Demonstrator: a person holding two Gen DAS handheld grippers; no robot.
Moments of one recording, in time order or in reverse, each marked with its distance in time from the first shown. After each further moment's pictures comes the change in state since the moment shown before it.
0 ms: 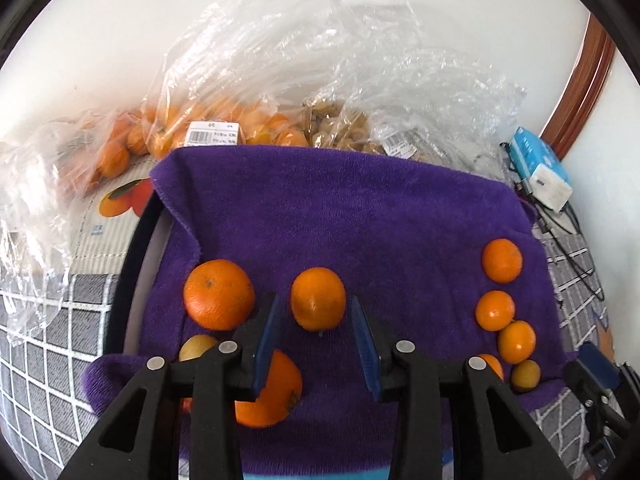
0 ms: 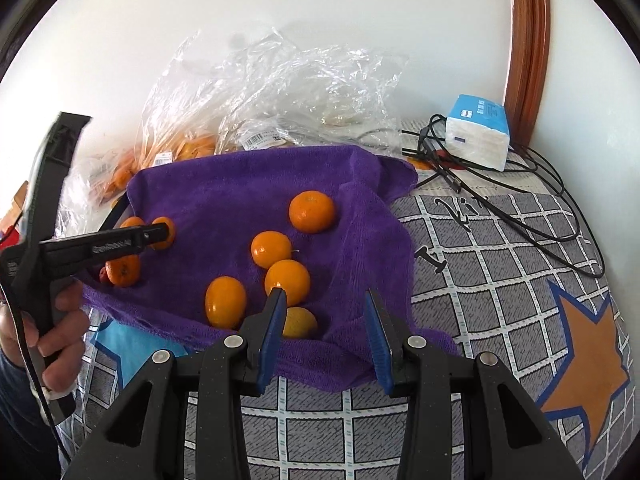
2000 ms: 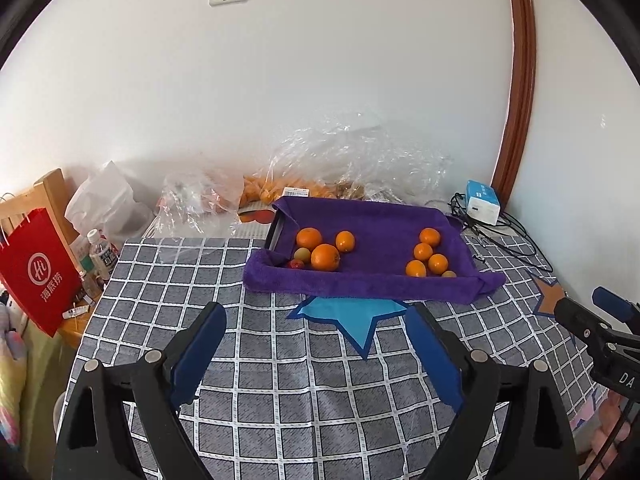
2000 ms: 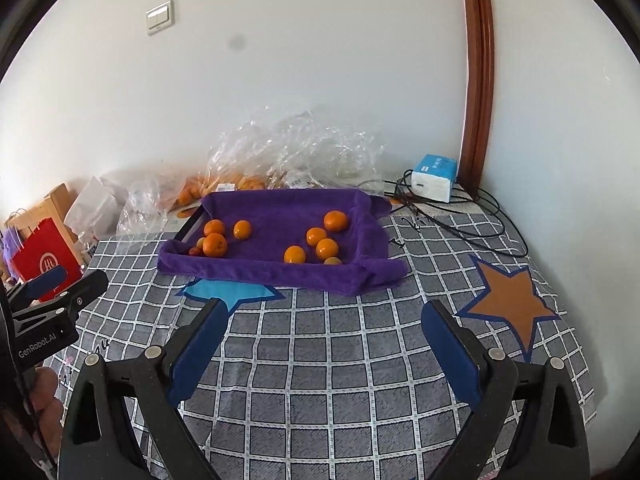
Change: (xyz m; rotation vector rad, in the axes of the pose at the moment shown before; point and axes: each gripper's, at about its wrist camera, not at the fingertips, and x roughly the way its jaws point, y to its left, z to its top) left arm -0.240 0.012 -0.172 0.003 -0.354 0.099; right arm -0.193 0.041 -0.091 -0.028 -0.204 -0.032
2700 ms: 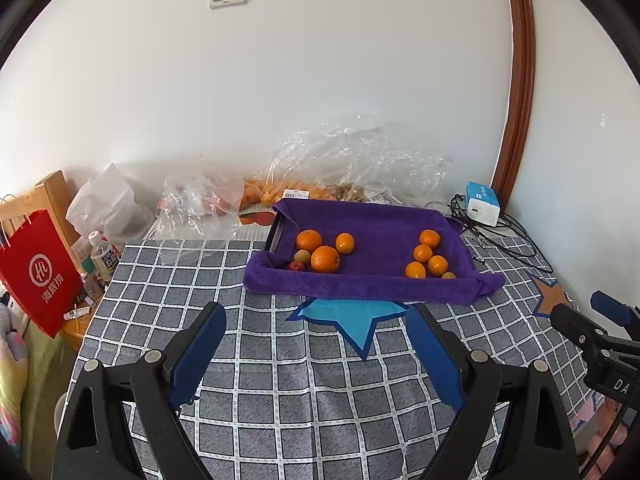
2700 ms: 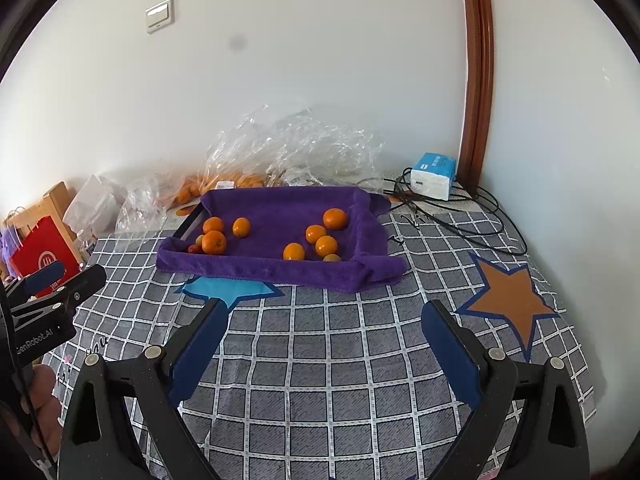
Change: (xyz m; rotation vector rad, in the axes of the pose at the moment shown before) left arm -0.002 -0.002 0.001 0.004 -0.007 0.005; right arm 0.001 0.001 -0.001 0.000 0.007 -0.005
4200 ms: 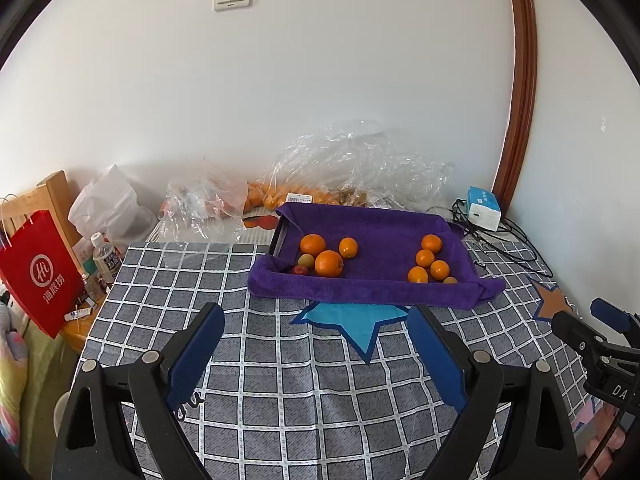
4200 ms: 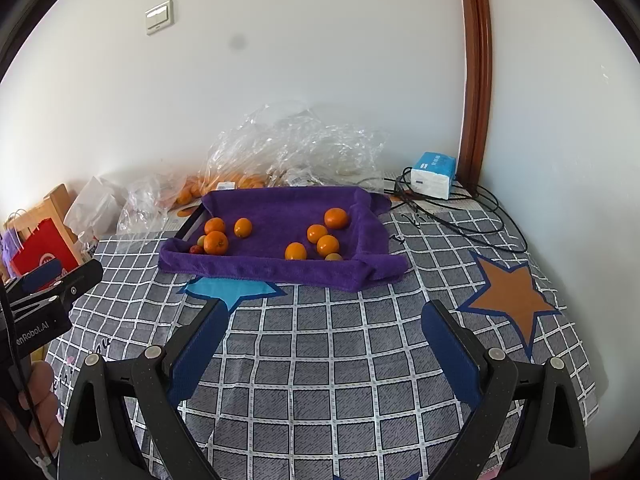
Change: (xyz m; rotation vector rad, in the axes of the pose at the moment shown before) left arm -0.002 0.002 0.004 -0.007 -0.006 0.007; right arm -0.001 0.001 -0.004 0.007 -0.006 0.002
